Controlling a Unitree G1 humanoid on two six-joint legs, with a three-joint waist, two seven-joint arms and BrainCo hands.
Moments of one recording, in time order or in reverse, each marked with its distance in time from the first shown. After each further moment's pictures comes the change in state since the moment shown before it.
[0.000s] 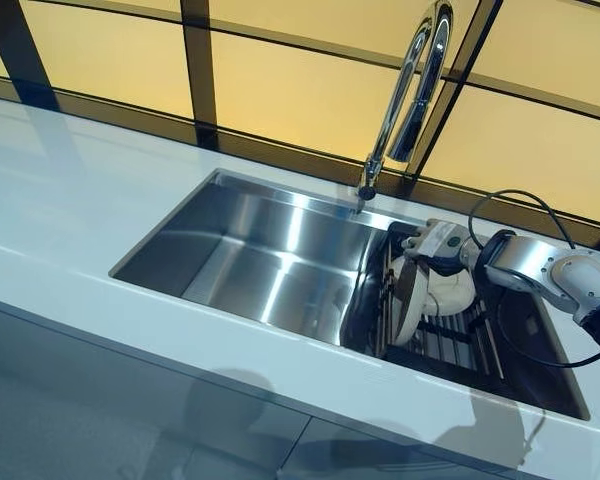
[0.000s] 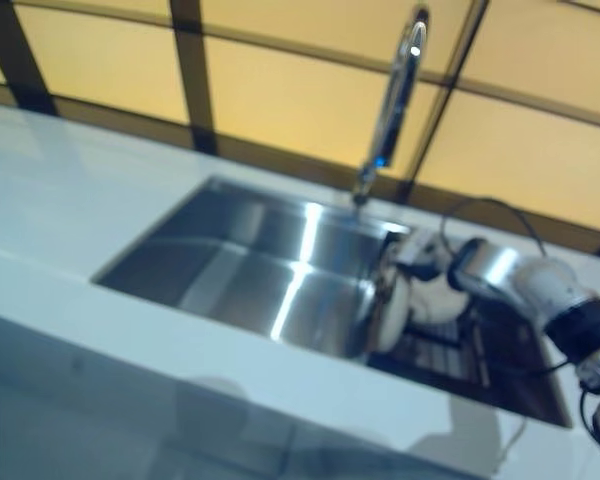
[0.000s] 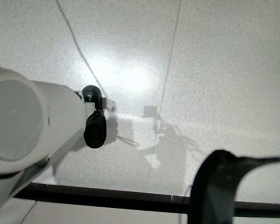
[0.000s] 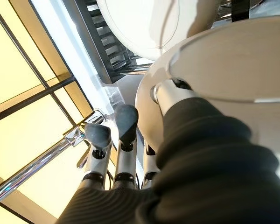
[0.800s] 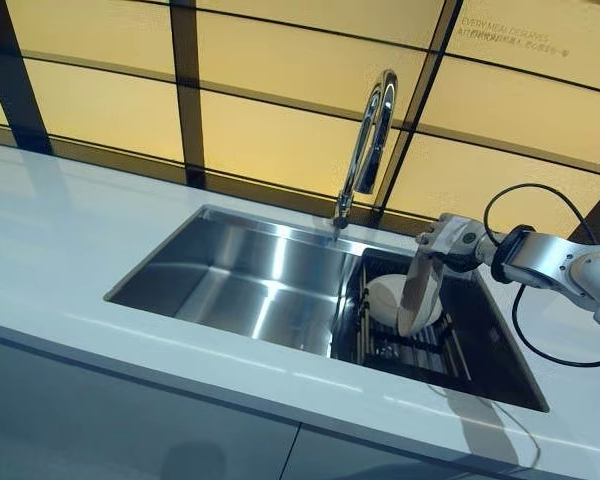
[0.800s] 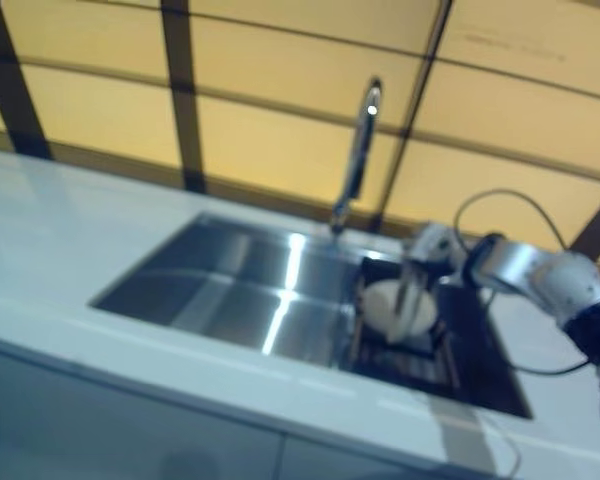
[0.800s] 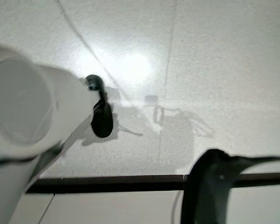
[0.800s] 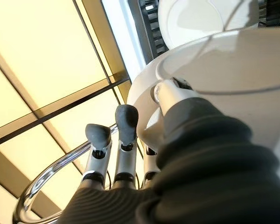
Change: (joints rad) left arm 0.035 -0.023 0.001 0.010 0.002 0.002 -0.002; right arm 0.001 -0.073 0.000 -0.018 -0.037 -0.001 -0.030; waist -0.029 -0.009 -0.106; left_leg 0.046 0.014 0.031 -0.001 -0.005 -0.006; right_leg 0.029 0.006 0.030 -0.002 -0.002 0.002
